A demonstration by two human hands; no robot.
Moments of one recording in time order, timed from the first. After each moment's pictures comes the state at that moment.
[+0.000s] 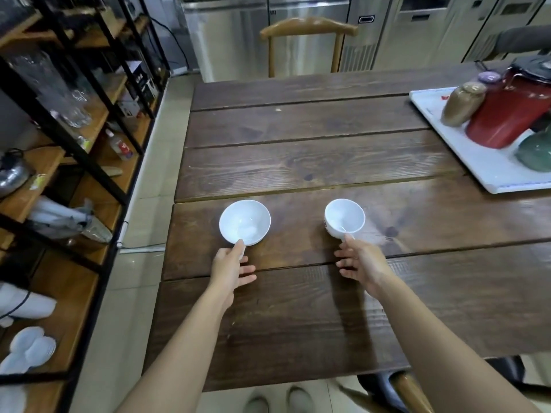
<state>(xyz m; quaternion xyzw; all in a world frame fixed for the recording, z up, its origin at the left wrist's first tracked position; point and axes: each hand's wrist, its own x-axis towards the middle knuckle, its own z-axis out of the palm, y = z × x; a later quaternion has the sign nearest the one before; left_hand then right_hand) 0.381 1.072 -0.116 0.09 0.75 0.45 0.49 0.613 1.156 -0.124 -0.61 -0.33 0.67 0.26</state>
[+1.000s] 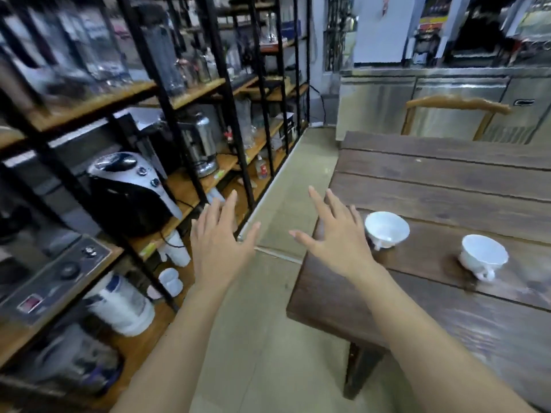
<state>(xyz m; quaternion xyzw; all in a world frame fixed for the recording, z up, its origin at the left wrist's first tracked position) 0.276 0.791 0.029 0.34 0.88 0.30 -0.12 0.404 0.942 0.021 -0.27 -0.92 0.19 0.23</state>
